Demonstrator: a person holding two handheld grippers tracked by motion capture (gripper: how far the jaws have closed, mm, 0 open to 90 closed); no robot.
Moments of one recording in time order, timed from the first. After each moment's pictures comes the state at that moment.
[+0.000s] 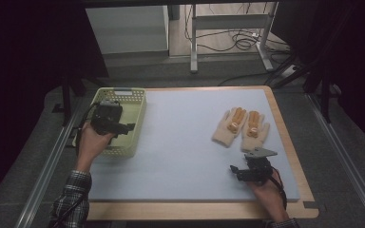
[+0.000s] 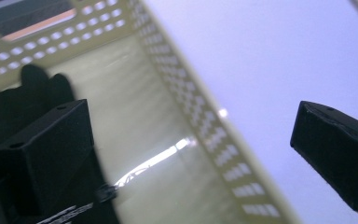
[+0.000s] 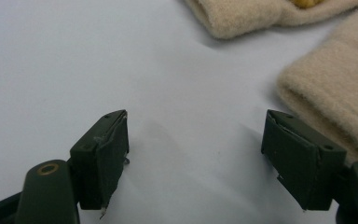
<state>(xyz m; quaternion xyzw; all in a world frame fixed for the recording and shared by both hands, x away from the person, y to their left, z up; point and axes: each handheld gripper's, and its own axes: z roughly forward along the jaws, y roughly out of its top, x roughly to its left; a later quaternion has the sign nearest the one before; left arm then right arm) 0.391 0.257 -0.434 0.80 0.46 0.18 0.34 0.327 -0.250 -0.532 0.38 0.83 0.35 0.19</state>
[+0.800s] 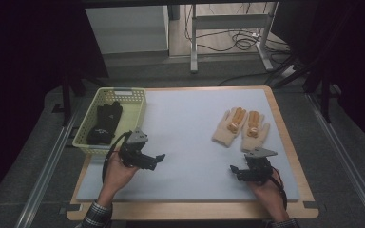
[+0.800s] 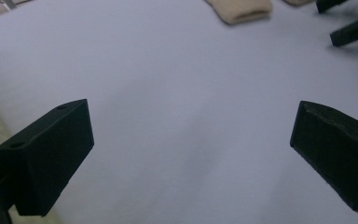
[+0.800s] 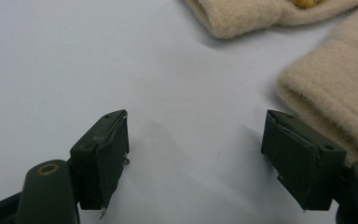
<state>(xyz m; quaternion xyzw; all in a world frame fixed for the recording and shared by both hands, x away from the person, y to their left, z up) 0.313 0.161 -0.475 0.83 0.34 0.17 0.40 0.327 -0.250 -0.532 0.38 0.83 0.35 0.19</state>
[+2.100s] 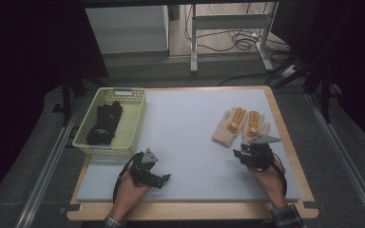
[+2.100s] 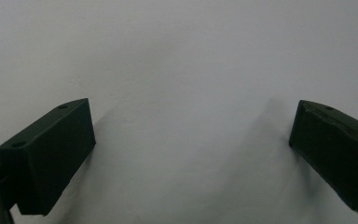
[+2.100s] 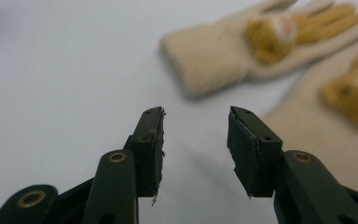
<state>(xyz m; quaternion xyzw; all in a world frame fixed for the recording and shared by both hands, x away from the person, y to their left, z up) 0.303 0.148 -0.551 0.85 0.37 0.13 0.35 0.358 -0.248 -0.498 0.39 0.81 0.38 0.20</state>
